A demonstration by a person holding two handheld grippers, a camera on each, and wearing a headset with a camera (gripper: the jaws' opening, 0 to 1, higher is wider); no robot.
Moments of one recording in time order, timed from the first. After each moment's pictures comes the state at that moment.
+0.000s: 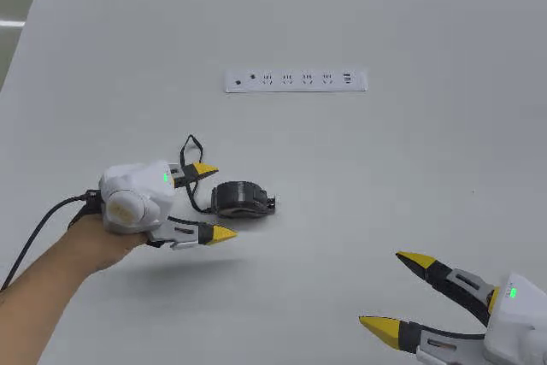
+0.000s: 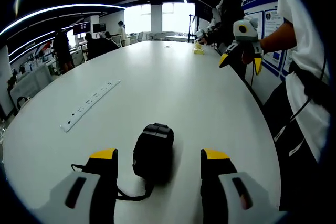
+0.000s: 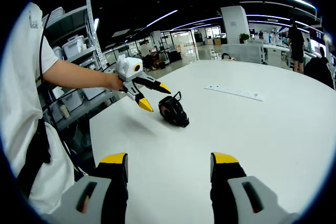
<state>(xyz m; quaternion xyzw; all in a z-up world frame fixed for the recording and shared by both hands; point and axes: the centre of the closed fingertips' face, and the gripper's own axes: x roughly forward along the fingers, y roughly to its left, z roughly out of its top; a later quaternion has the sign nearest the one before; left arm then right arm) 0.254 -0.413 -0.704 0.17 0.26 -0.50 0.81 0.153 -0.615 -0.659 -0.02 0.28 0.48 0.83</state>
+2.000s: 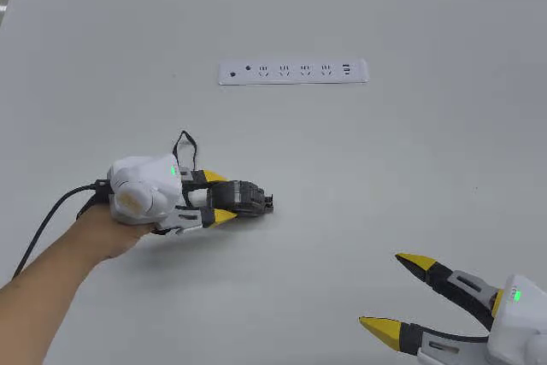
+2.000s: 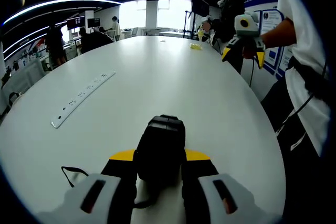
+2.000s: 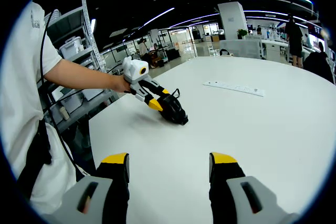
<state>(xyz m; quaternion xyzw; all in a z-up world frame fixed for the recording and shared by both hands) 0.267 -0.418 -0.729 0.16 0.28 -0.53 0.79 0.157 -0.613 -0.666 -0.01 0.29 0.47 0.83</state>
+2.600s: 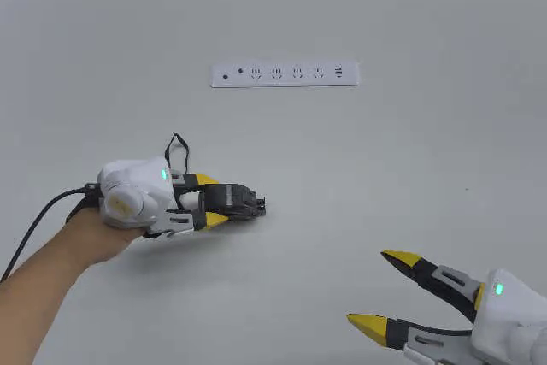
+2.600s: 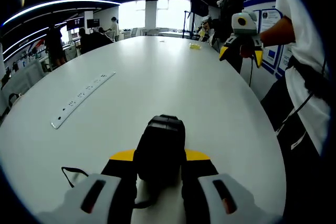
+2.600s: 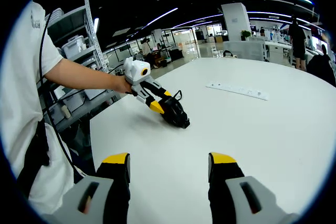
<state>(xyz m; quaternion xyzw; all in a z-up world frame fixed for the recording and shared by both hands) 0.268 -0.419 -0.730 0.16 0.27 -0.53 0.79 0.168 -0.603 -0.663 -0.02 0.28 0.49 0.83</state>
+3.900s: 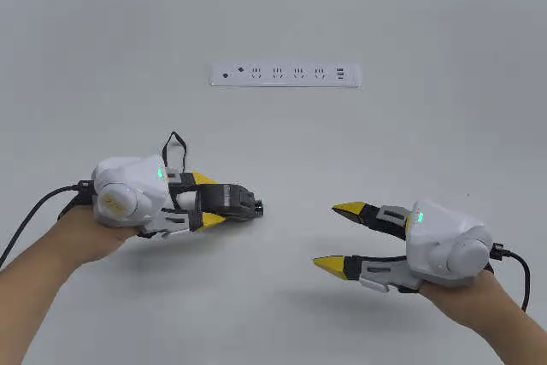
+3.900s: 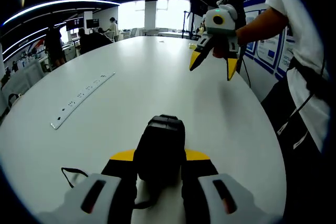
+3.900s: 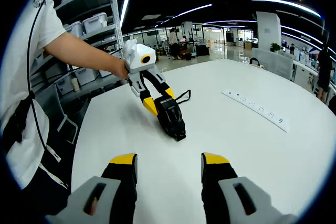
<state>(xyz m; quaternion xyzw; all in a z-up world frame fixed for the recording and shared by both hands) 0.269 -0.418 -0.733 0.16 0.27 -0.53 0.79 0.234 -0.555 -0.700 -0.12 0.26 0.57 0.77</state>
